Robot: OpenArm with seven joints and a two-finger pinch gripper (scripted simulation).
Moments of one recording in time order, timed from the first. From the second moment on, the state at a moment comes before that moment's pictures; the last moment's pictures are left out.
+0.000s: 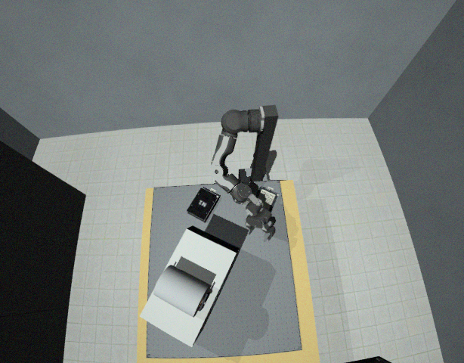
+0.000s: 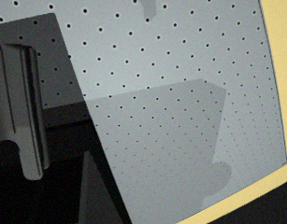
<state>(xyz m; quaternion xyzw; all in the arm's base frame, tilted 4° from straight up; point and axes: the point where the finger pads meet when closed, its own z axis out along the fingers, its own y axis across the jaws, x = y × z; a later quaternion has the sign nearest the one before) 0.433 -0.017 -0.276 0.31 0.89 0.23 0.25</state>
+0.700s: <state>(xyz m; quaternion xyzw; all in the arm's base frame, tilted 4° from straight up) 0.422 0.058 -0.230 0.38 0.77 0.48 0.18</state>
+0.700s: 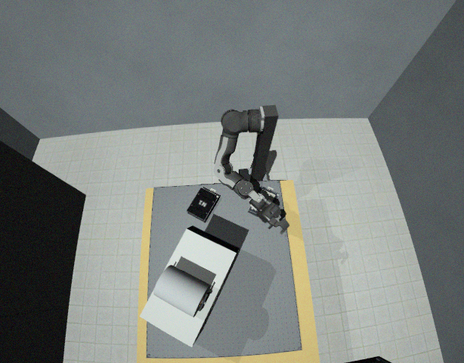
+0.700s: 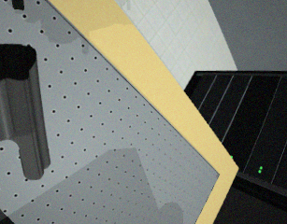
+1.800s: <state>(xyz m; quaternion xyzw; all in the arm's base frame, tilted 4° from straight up) 0.428 0.038 -0.119 0.54 0.40 0.73 0.10</state>
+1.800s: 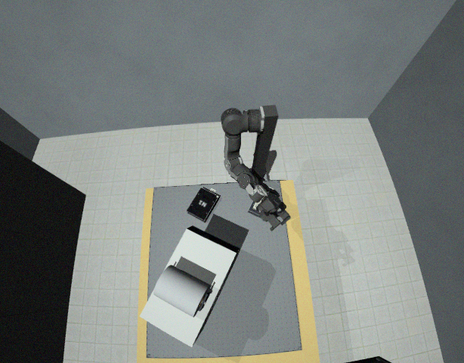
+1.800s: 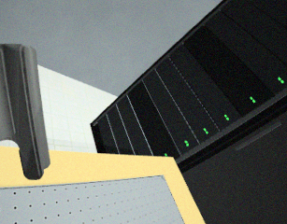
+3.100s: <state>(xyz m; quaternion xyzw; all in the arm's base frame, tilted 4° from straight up) 0.402 -0.106 -0.140 0.72 -0.11 0.67 0.12</state>
